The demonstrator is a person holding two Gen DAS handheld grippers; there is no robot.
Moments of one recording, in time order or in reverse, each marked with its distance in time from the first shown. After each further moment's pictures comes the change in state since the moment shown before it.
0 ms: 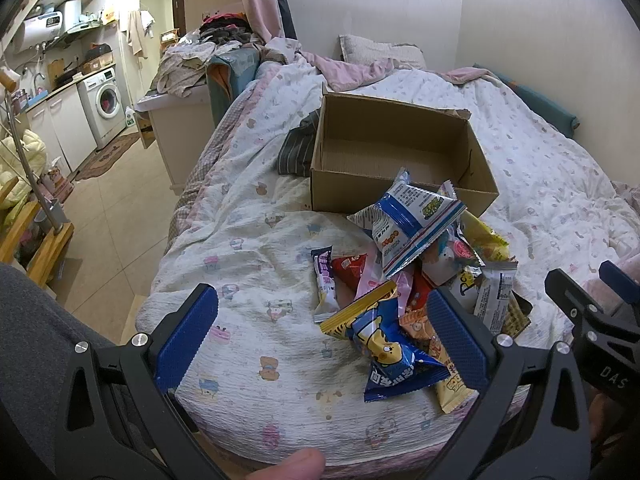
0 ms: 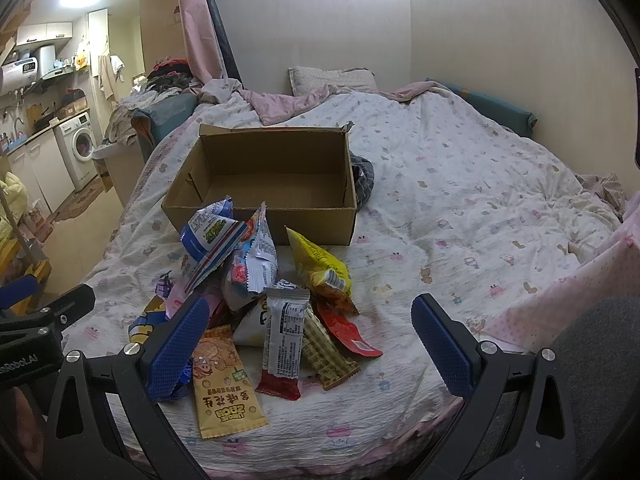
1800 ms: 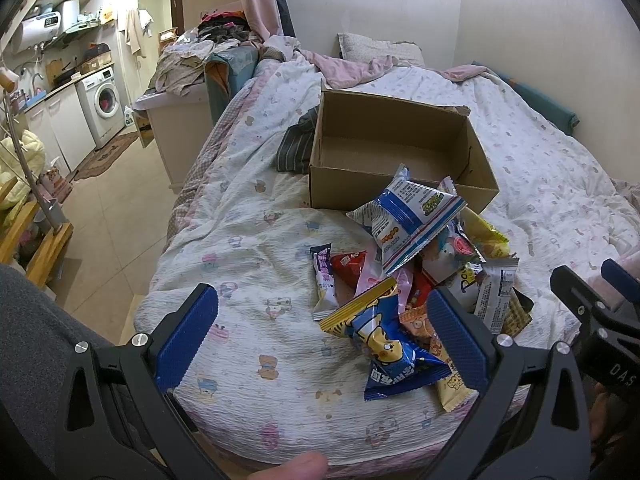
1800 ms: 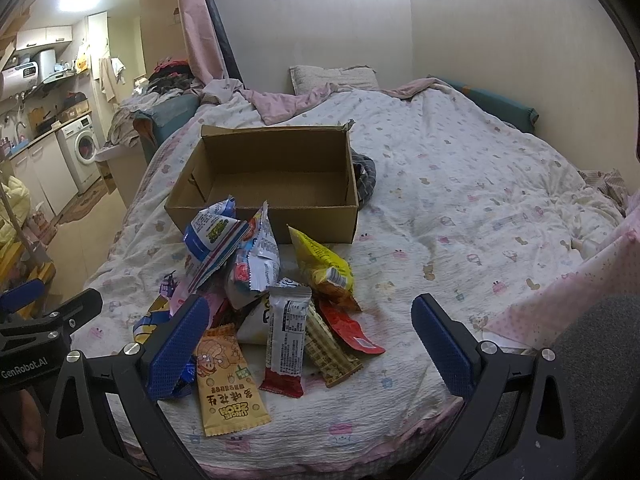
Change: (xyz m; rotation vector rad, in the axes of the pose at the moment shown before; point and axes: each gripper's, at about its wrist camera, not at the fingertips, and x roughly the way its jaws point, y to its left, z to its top) left arm -0.002 -0.004 0.001 -0.006 -0.002 -0.006; right arm -0.001 0.003 -0.002 0.001 0.006 0.005
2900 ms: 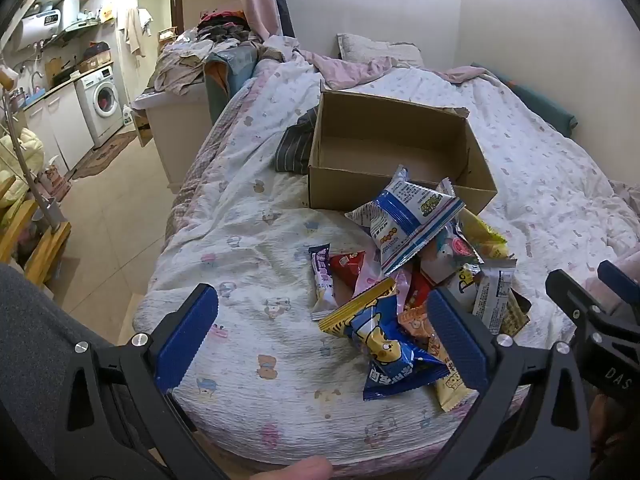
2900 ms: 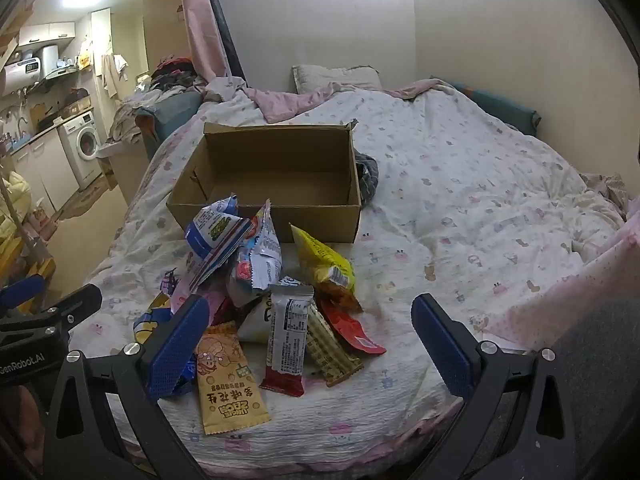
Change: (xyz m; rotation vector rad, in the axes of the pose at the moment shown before) left arm 0.000 0.000 0.000 -0.004 -0.001 -0.005; right arm 0.002 0.003 0.000 -0.006 0.008 0.008
